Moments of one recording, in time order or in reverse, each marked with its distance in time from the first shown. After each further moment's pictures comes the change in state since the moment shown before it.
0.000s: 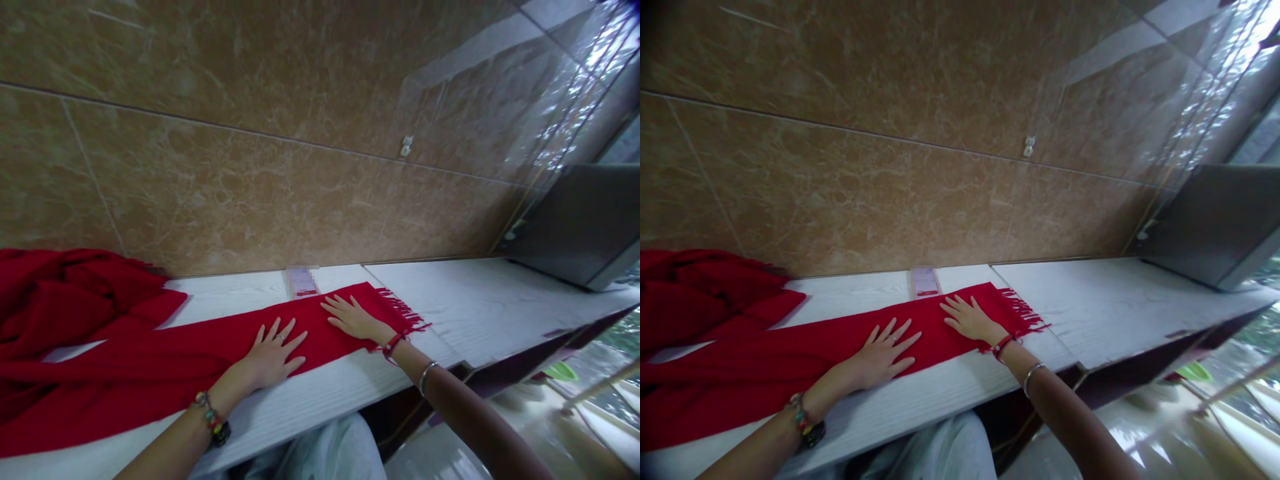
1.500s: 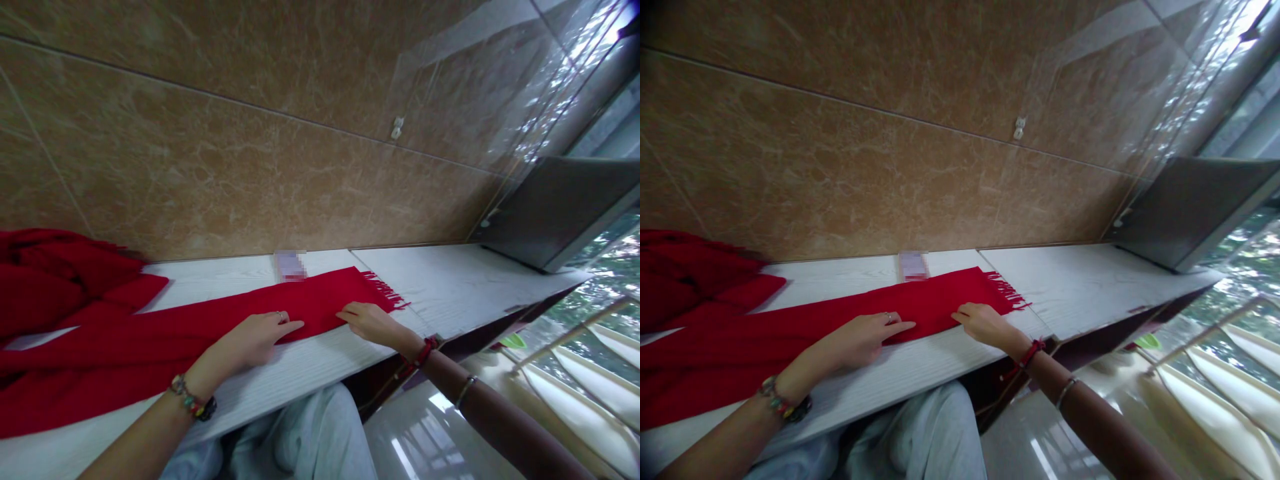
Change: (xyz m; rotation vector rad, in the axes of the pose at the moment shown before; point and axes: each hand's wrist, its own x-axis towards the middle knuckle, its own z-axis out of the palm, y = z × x) left_hand -0.017 0.008 -0.029 0.148 0.143 0.350; right_hand -0.079 -0.019 -0.024 -0.212 0.095 -0.117
